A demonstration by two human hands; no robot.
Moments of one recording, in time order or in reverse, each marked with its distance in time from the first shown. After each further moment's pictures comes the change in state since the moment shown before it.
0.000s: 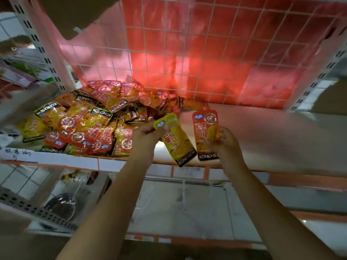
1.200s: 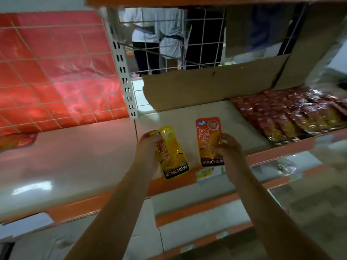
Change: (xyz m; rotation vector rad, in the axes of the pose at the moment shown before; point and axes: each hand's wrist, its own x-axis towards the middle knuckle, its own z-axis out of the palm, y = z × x) left_hand -0.079 -0.120 0.522 -0.184 -0.257 -0.434; right_hand 0.030 0.011 -0.529 0.184 0.332 0.032
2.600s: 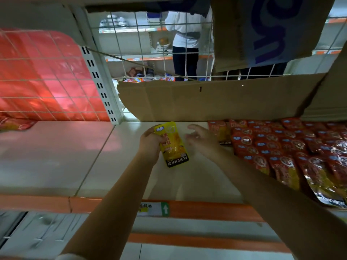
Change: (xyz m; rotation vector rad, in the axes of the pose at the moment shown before) left_hand 0.095 -0.053 0.138 0.109 0.309 0.214; right_hand 0.205 -0.020 -0.051 -0.630 -0.573 -0.219
